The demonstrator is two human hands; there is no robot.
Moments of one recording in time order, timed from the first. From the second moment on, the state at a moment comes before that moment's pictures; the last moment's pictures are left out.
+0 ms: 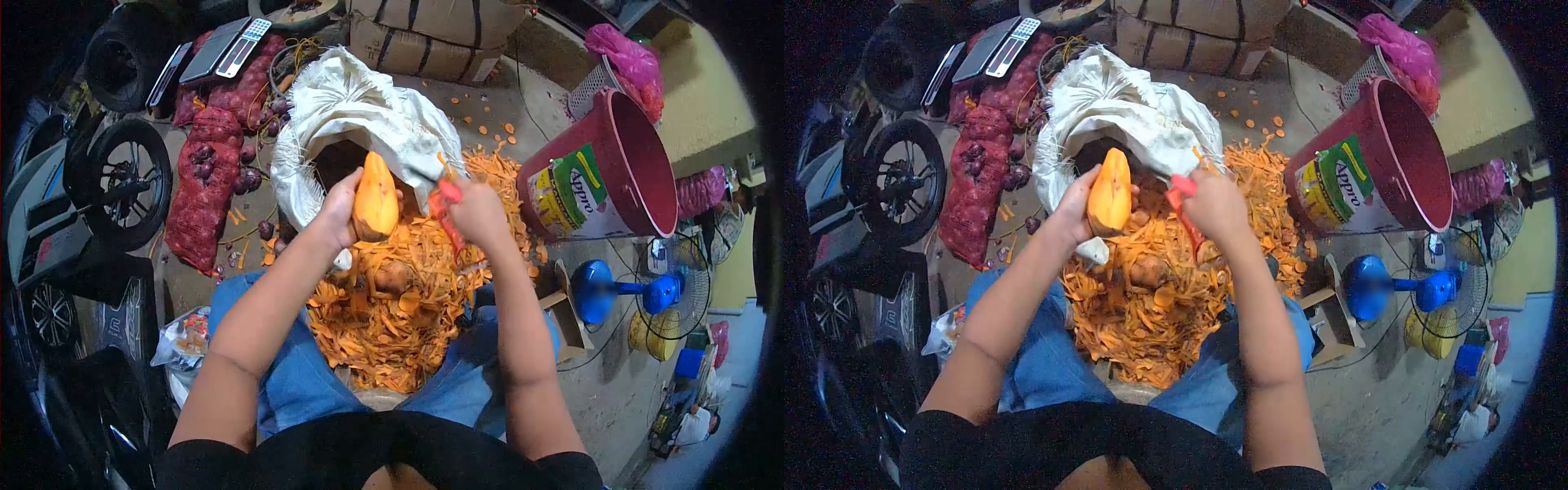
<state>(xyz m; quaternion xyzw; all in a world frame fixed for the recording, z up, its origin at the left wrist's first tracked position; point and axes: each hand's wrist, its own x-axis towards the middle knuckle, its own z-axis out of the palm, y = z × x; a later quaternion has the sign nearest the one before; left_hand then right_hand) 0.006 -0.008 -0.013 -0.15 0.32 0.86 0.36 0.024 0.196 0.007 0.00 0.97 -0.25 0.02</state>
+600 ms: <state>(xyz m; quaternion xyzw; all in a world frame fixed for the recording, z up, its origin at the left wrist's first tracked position) 0.004 -0.001 -0.008 -0.13 0.34 0.85 0.38 0.054 0.168 0.019 -0.16 0.98 -0.11 0.04</state>
